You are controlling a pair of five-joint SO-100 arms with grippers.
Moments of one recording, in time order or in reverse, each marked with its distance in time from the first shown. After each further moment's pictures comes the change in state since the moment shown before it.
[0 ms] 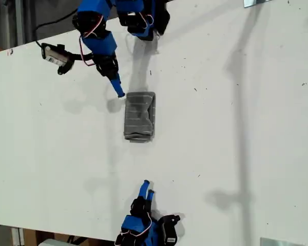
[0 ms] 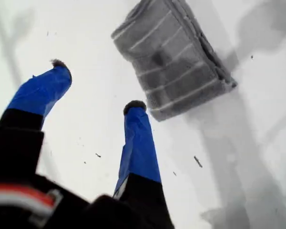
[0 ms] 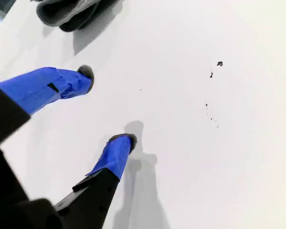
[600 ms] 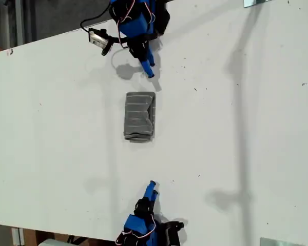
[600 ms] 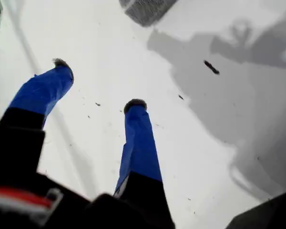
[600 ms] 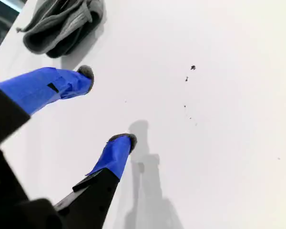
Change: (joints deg) arm 0 8.3 1.8 0.2 -0.4 3.5; arm 1 -18.5 50.6 53.2 2.0 33.5
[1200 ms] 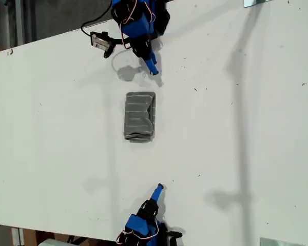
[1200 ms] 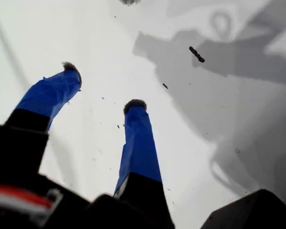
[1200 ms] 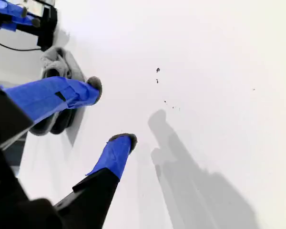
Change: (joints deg) arm 0 2.3 0.0 0.4 -0.8 24.8; arm 1 -1.8 0.1 1.1 2.7 -5.5
